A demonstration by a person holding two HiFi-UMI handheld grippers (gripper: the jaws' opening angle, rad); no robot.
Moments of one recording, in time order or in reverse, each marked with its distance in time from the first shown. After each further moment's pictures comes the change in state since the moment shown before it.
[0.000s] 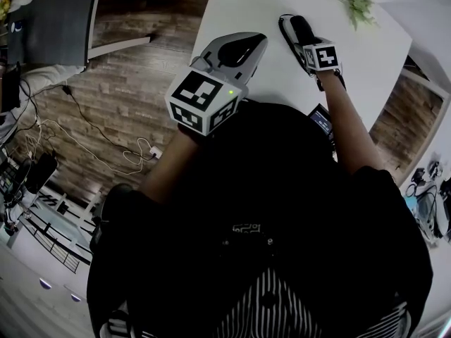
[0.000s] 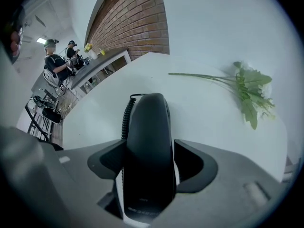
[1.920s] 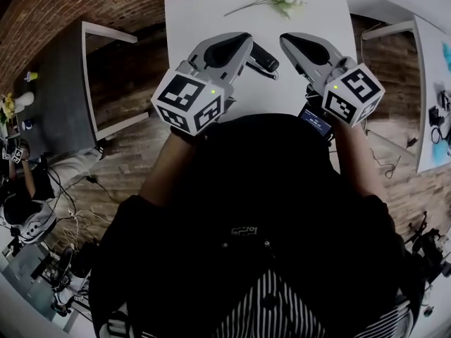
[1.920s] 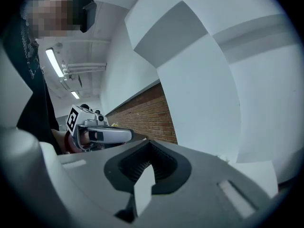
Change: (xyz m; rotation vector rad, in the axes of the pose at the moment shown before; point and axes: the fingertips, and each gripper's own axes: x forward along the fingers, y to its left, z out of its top) left arm 0.044 -0.134 0.071 0.266 -0.081 -0.348; right arm -0.384 0.073 0.079 0.023 -0.969 0.154
